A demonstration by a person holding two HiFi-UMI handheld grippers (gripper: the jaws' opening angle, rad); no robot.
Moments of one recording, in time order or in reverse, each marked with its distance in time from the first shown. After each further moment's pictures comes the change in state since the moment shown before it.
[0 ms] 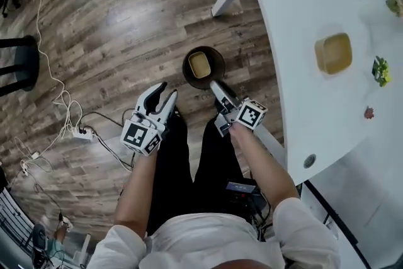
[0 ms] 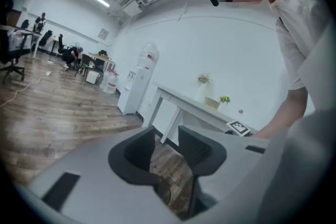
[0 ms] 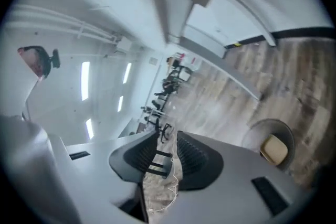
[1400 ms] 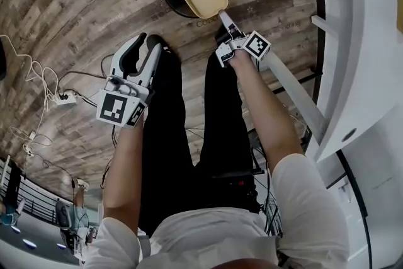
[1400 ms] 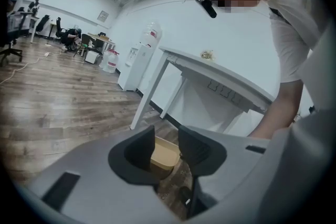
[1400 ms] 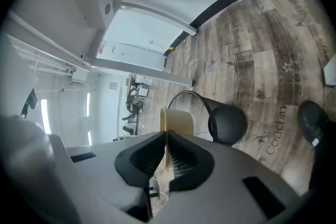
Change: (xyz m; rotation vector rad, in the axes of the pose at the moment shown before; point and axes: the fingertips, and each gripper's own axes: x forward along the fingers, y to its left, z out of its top) left arm 0.015 0.035 -0.172 -0.090 0.190 -0.030; right arm -0.057 -0.287 -0.117 0.378 -0.174 -0.402
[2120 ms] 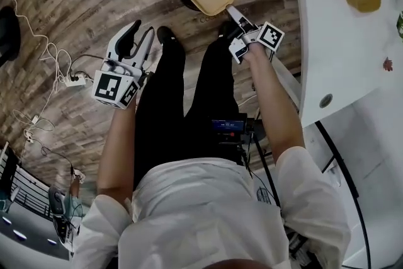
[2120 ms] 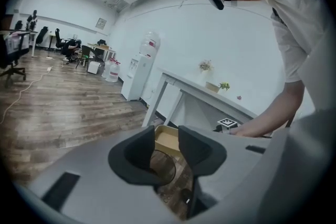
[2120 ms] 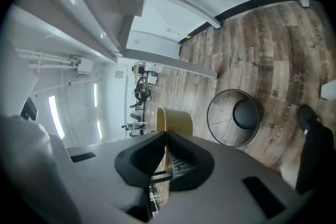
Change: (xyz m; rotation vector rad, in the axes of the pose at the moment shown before) left arm -0.085 -0.021 0.119 0.067 -0.017 0.043; right arm -0.061 0.188 0.018 -0.038 0.165 0.069
